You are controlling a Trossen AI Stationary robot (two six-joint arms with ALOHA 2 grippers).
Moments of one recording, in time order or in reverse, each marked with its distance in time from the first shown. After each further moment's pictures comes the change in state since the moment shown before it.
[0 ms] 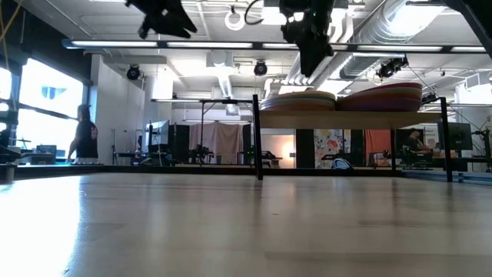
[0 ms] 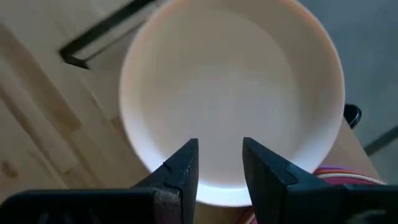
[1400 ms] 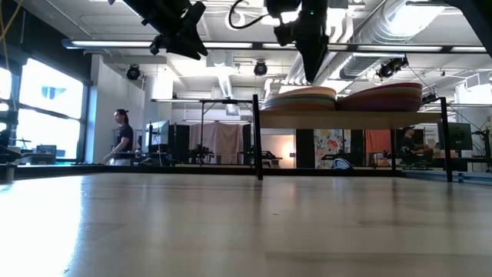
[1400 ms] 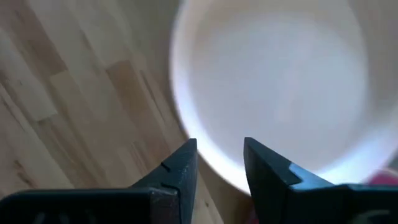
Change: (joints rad) left arm 0.000 0.136 0.000 0.037 -0.061 0.014; right arm 0.171 0.011 -0.082 -0.048 0.121 -0.048
